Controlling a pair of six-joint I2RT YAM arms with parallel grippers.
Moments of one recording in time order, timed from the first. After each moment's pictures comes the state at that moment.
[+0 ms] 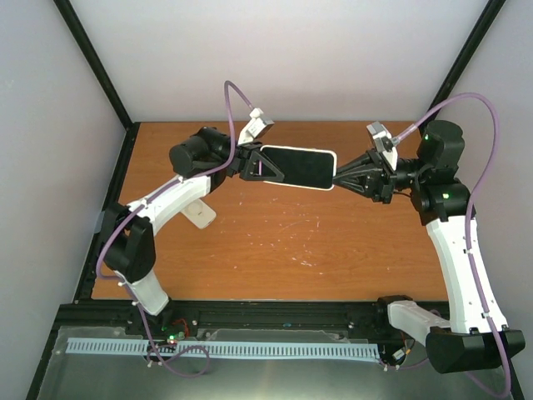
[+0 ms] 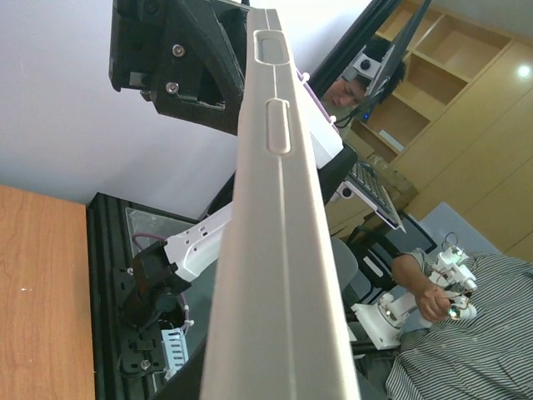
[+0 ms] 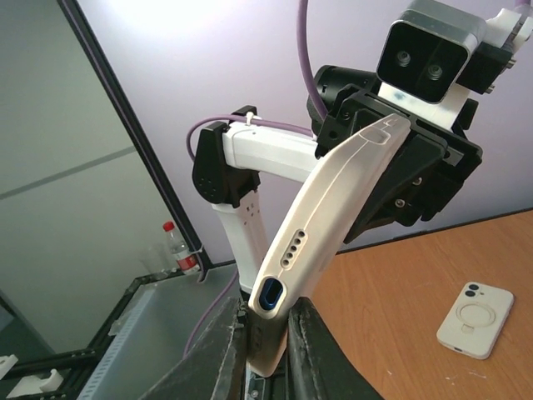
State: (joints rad) left arm -0.55 1.71 1.38 1.53 1.56 -1.84; right arm 0.09 1.10 1.30 -0.41 -1.56 0.14
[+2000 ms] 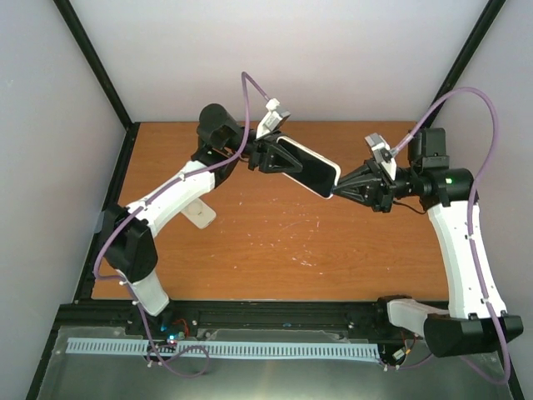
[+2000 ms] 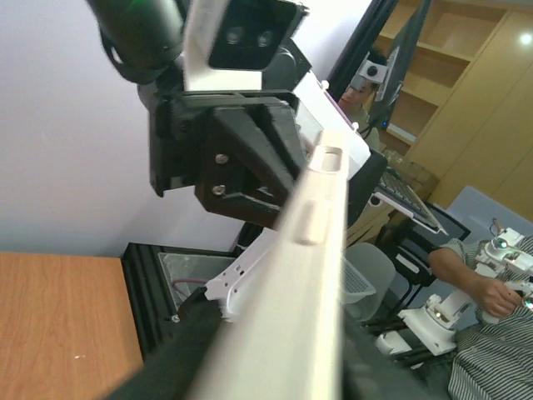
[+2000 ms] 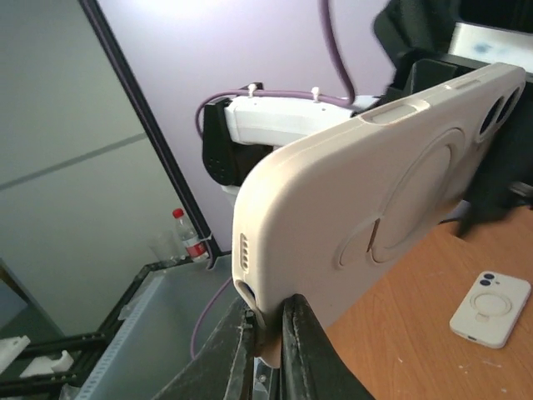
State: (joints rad) left arm -0.62 1.71 1.53 0.65 1.48 -0.93; right arm 0.10 1.17 1.45 -1.07 -1.61 -0.48
